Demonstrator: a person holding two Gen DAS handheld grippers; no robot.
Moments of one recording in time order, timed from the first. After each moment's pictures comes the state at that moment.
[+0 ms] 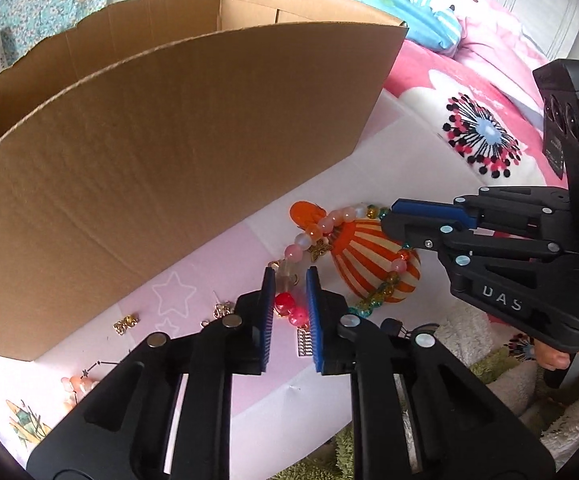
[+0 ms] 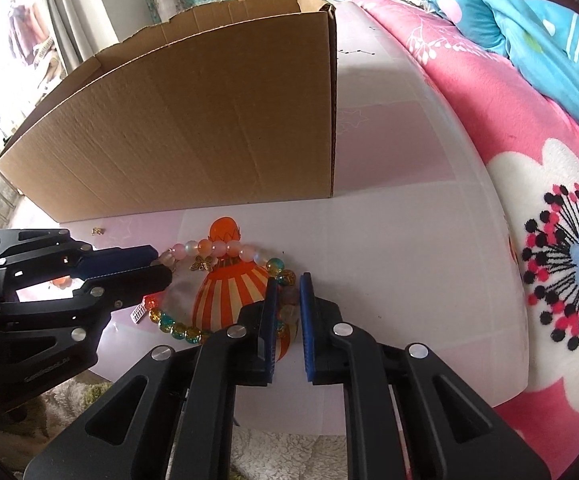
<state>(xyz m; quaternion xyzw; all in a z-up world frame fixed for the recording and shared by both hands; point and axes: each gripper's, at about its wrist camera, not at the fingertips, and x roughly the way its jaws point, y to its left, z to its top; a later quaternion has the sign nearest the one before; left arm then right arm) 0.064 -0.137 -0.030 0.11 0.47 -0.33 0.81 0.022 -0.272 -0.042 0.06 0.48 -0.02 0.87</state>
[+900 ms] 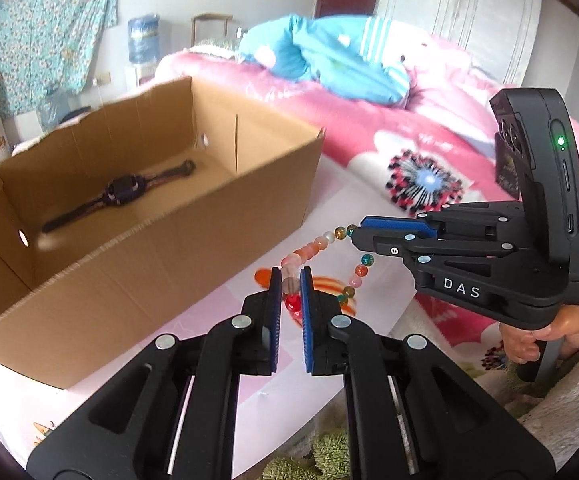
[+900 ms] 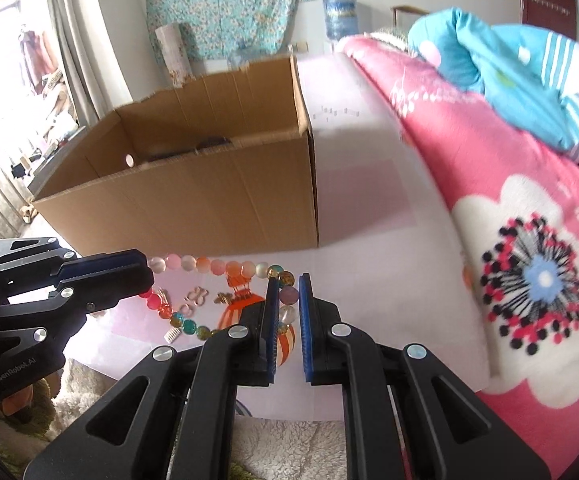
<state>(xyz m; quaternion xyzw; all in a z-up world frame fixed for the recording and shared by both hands) 0.031 -0.126 0.040 0.08 0.36 -0.39 0.84 -0.005 -0.272 0.012 0.06 0.40 -0.03 0.91</state>
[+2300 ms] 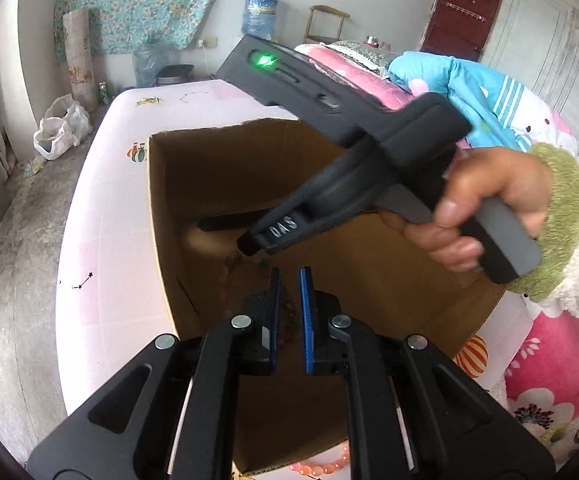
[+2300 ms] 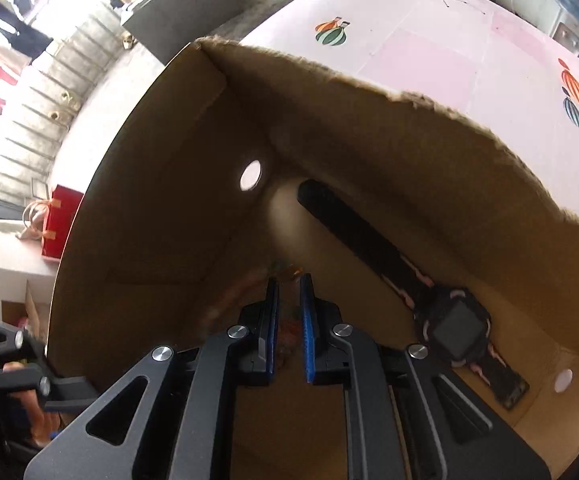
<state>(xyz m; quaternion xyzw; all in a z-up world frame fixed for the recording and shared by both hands) 0.165 -0.004 0.054 0.01 0.42 -0.23 0.88 0.320 -0.104 -0.017 -0.06 0.63 0.26 0.73</state>
